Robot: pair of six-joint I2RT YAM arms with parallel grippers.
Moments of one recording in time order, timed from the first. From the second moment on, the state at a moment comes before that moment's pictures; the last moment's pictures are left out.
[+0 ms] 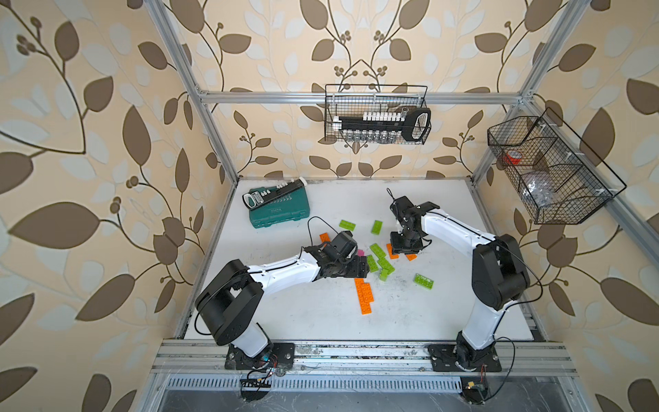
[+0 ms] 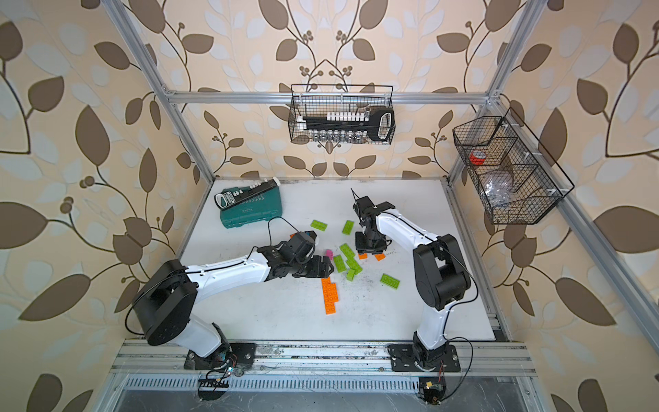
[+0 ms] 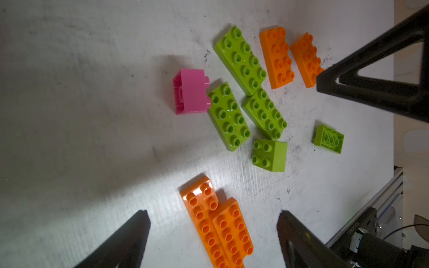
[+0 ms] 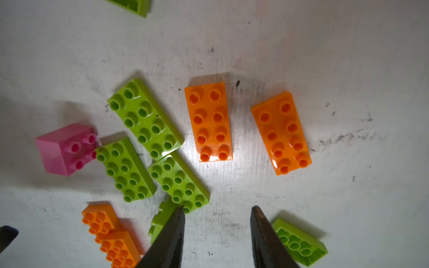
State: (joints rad) left arm -0.78 1.58 0.94 -0.30 0.15 -0.72; right arm 0.40 1.87 1.41 -1.01 -0.01 0.43
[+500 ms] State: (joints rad) left arm -0.78 1.67 1.02 -0.27 0.15 -0.69; right arm 0.38 2.07 1.54 -1.01 -0.02 0.39
